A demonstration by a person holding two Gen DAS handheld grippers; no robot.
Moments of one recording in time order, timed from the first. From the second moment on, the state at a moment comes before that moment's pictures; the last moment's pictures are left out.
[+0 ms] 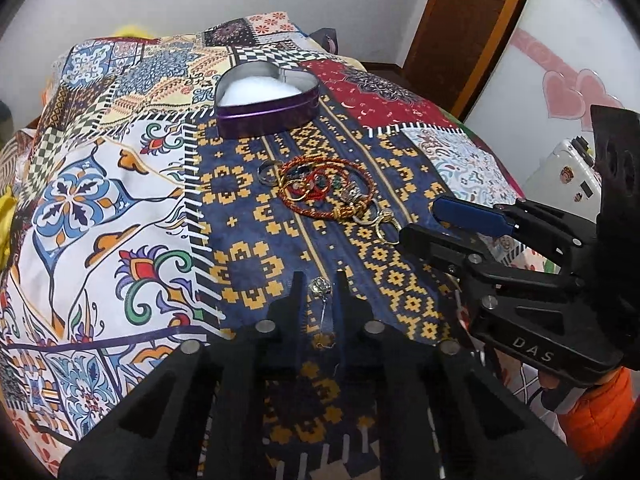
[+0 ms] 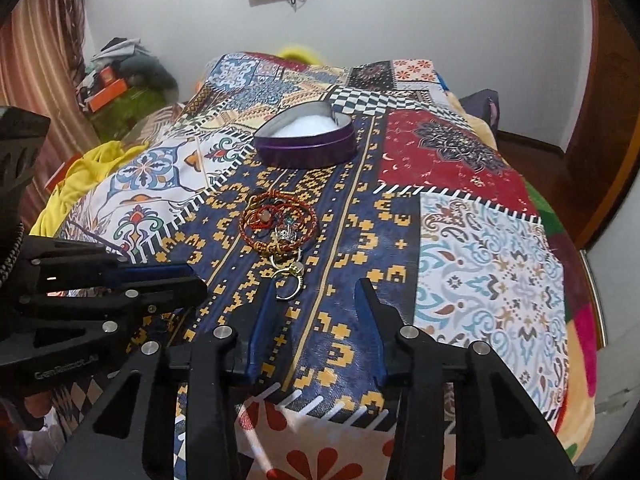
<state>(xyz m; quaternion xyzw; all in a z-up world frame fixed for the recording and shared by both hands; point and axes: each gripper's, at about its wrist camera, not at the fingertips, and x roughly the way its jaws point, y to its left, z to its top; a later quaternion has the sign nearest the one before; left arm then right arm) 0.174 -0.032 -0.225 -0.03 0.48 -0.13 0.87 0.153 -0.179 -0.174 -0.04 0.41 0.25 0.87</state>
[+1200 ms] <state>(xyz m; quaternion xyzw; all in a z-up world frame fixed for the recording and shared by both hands) 0.161 -0.002 -0.186 -0.06 0.42 -0.09 0.90 0.160 -0.176 -0.168 -0.03 0.44 0.25 0.86</state>
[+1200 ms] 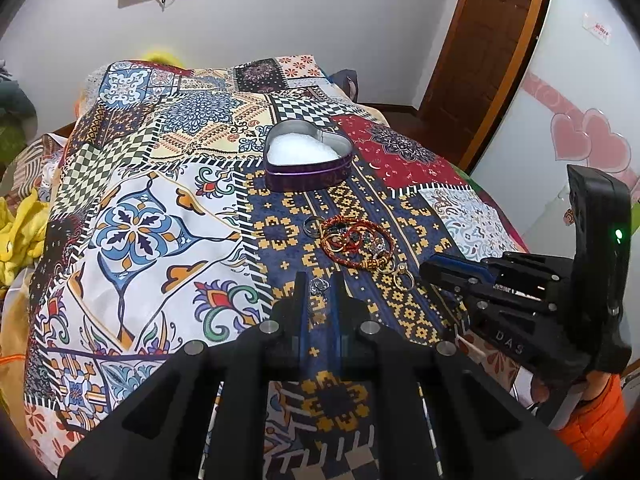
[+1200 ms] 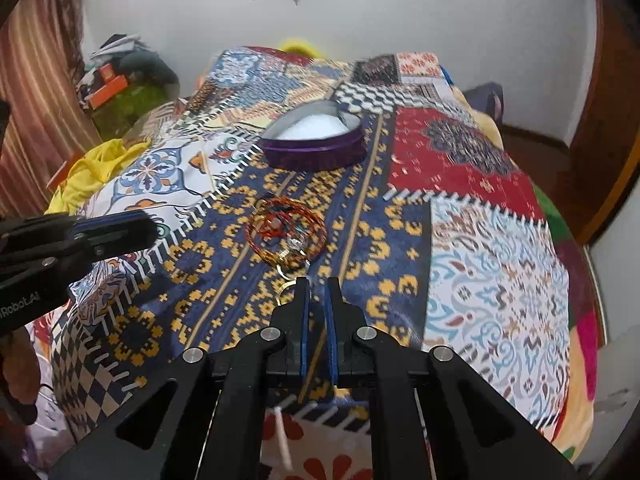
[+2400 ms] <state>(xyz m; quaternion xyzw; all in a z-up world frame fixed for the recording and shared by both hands) 0.175 0.016 -0.169 -0.07 0.39 -0.08 0.91 0.165 -0.164 -0.155 -0.06 0.41 0.24 0.88</state>
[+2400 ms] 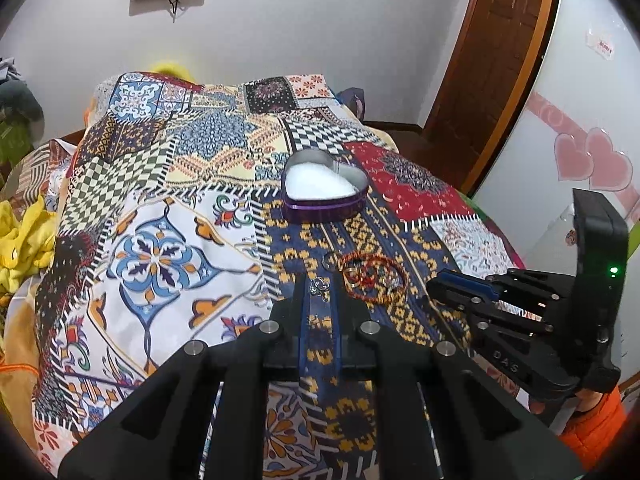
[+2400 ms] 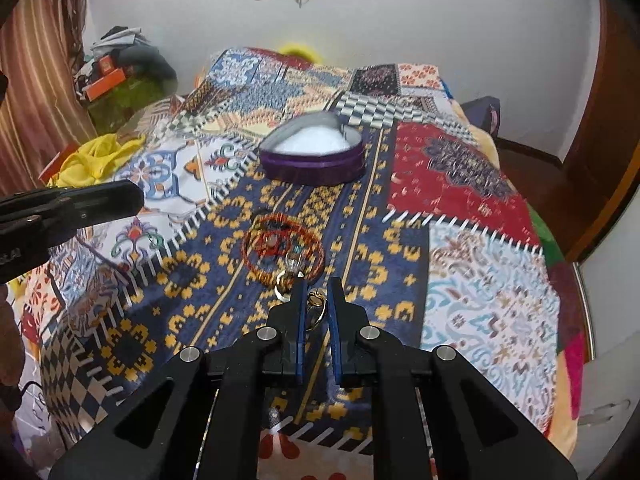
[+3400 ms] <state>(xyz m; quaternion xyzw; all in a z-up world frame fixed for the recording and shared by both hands) 0.288 0.011 -0.142 -0.03 0.37 -0.11 0.92 0.267 -0.134 -0.115 -0.03 0.36 0.28 0.89</state>
